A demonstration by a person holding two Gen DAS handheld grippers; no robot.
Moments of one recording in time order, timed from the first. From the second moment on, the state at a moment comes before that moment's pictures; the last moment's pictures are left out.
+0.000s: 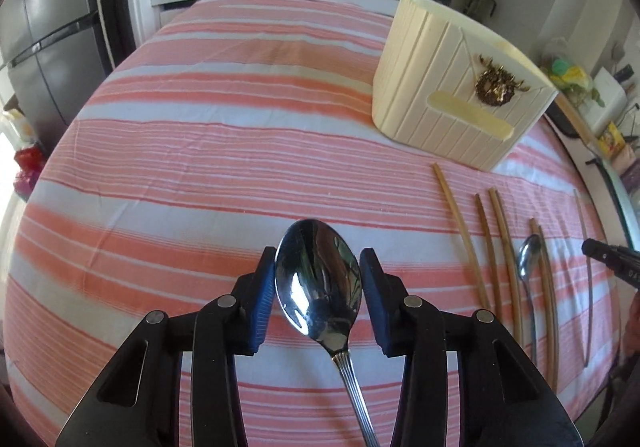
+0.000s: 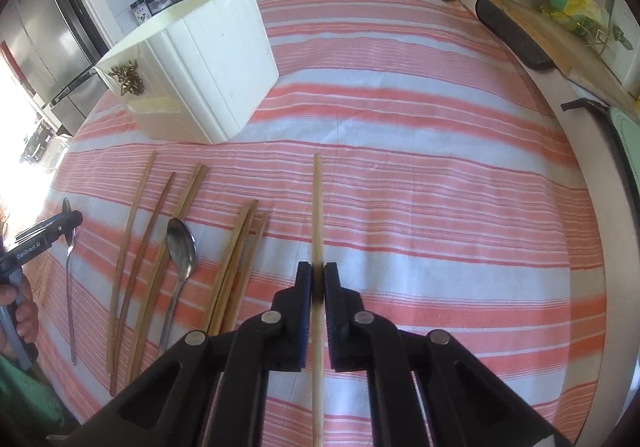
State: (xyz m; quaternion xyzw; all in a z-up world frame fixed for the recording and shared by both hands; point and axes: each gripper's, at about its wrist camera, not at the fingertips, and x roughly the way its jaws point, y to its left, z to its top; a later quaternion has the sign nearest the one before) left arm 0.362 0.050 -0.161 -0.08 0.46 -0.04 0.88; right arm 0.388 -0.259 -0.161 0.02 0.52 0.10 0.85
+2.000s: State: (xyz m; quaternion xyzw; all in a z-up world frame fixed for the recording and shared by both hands) left arm 0.508 0.025 0.060 -0.09 0.32 -0.17 0.93; right arm 0.536 -0.172 0.024 0.06 0.36 0.17 0.92
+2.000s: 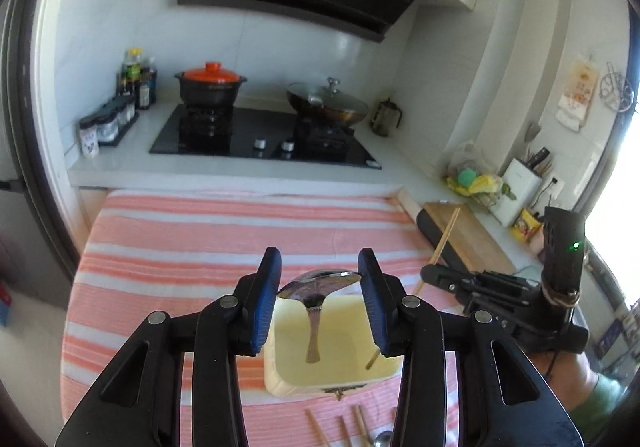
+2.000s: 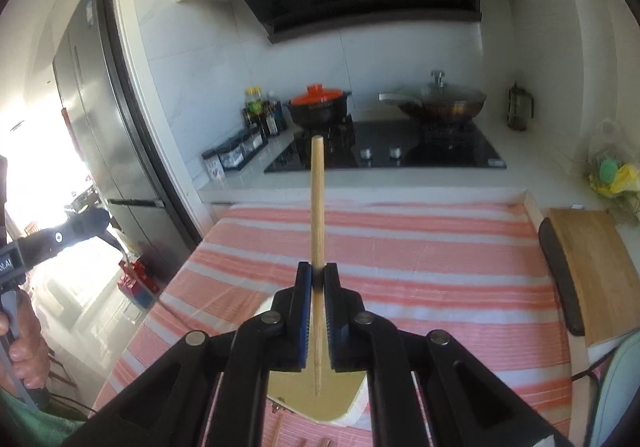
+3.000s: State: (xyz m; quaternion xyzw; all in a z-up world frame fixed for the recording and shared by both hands) left arm 0.366 0.038 -0.067 -0.09 0.39 -0.15 0.90; right arm 0.363 -0.344 -0.198 0.00 0.47 0.04 0.88
